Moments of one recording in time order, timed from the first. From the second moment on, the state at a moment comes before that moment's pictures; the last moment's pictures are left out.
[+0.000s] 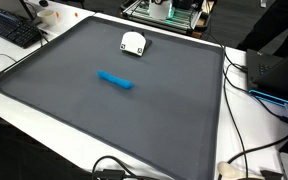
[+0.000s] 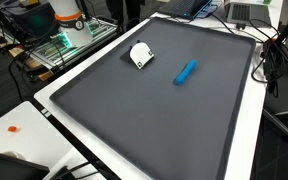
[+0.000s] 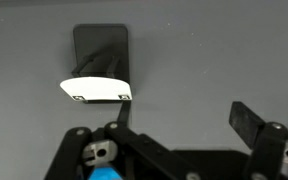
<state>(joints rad) 0.13 -0.28 0.22 -2.46 0.06 2.15 0.31</state>
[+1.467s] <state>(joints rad) 0.02 -0.14 0.04 -2.61 0.61 2.42 0.69</state>
